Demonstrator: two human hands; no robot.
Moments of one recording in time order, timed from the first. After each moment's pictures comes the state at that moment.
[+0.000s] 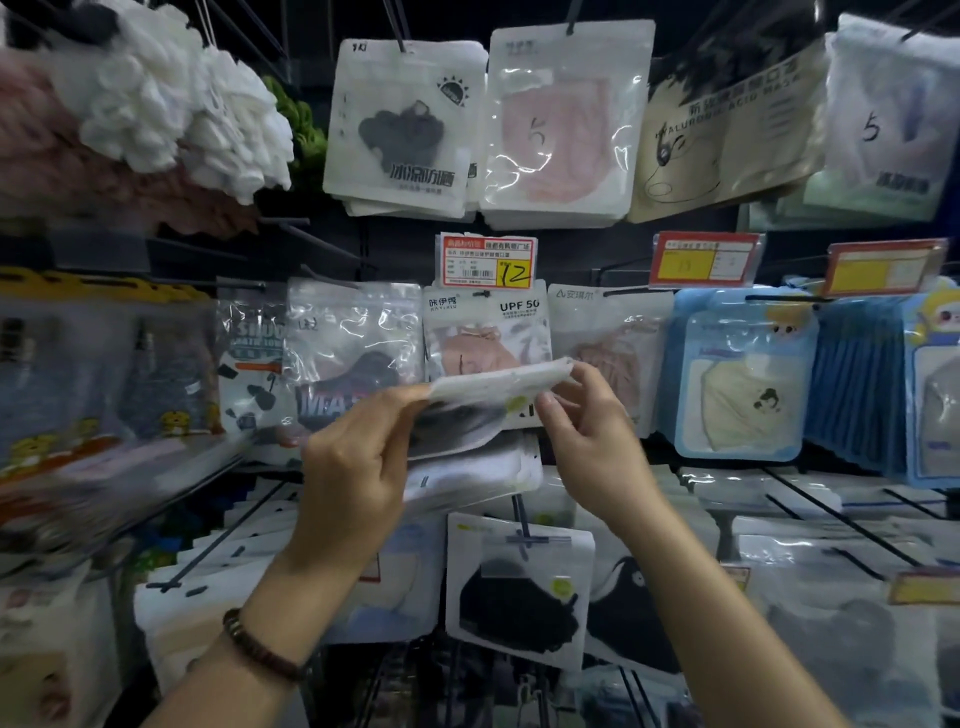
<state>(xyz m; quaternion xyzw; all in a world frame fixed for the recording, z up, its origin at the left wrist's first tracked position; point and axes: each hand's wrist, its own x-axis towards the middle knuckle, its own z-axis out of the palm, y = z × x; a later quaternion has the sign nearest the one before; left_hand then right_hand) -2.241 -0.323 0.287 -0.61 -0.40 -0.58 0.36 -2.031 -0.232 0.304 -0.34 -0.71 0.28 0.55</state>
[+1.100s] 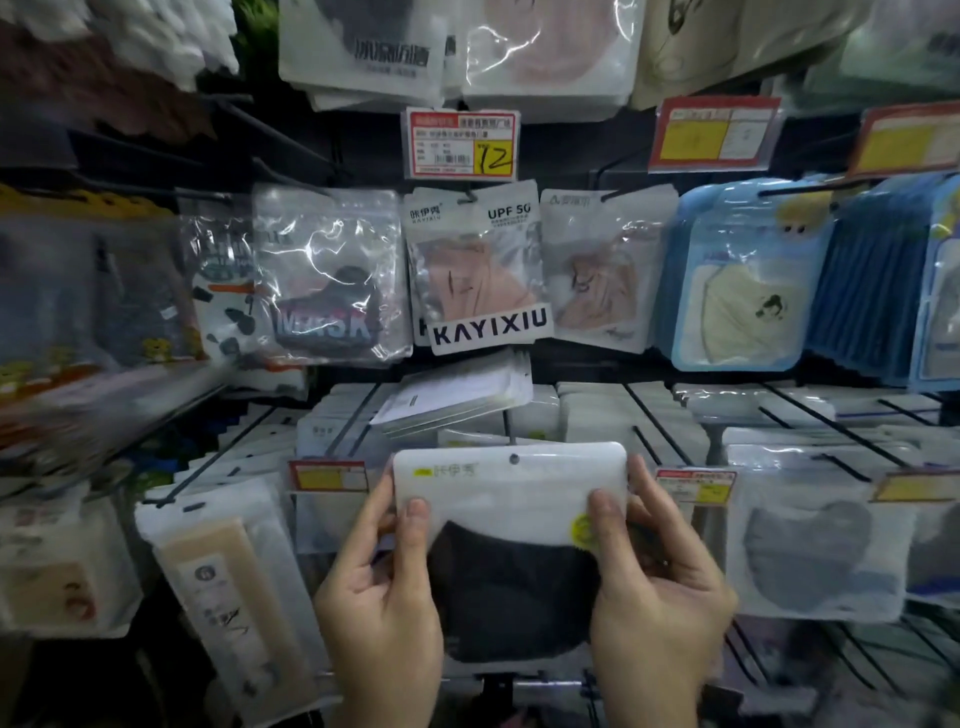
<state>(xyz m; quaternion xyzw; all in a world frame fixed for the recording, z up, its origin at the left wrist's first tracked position) -2.141 -0.375 0.156 -0.31 -0.44 -0.84 -0.08 -2.013 -0.343 0.170 -0.31 -0.38 0.34 0.80</state>
